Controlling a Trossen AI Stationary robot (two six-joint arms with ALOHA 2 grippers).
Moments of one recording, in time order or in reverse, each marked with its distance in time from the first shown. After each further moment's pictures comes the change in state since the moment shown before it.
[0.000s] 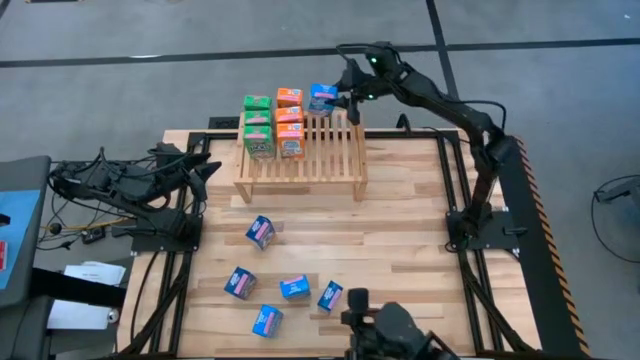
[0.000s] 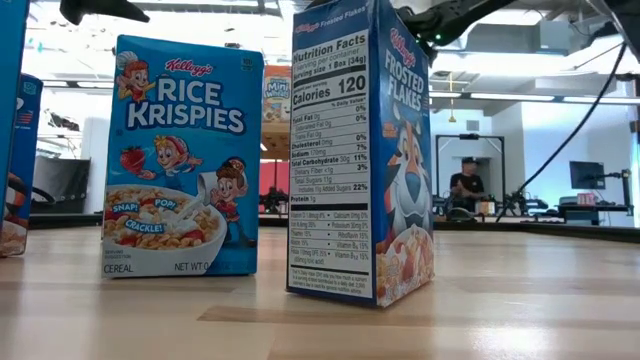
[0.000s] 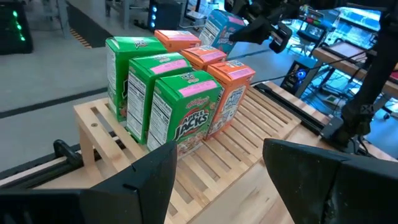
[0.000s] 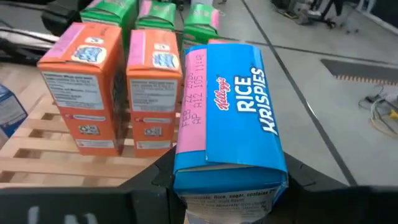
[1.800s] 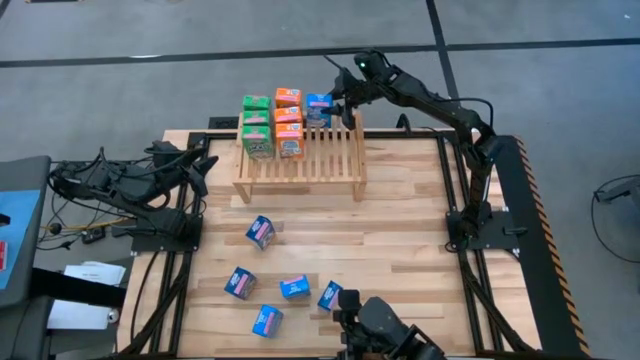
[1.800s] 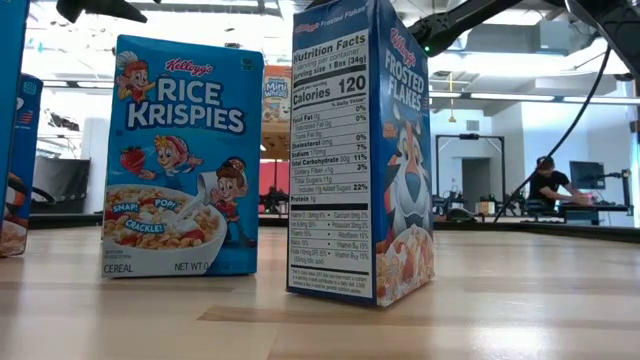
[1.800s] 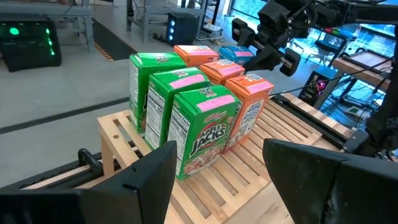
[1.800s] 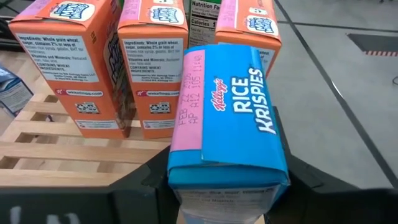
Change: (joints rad) left arm 0.000 0.000 0.000 0.000 -0.091 0.027; right arm 0.017 0.091 0.052 -0.078 -0.017 0.001
